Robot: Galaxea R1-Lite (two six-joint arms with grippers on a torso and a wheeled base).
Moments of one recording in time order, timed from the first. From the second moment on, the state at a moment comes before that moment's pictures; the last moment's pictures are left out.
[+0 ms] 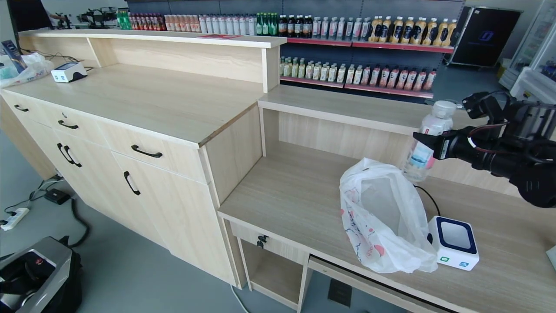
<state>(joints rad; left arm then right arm) 0.00 0.00 0.00 0.00 0.04 -0.01 -0.08 1.87 -1.00 -0.82 0.34 -0.14</state>
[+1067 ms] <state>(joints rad) 0.00 0.00 0.00 0.00 0.04 -0.01 -0.06 2.24 -1.03 -1.14 0.37 -0.17</state>
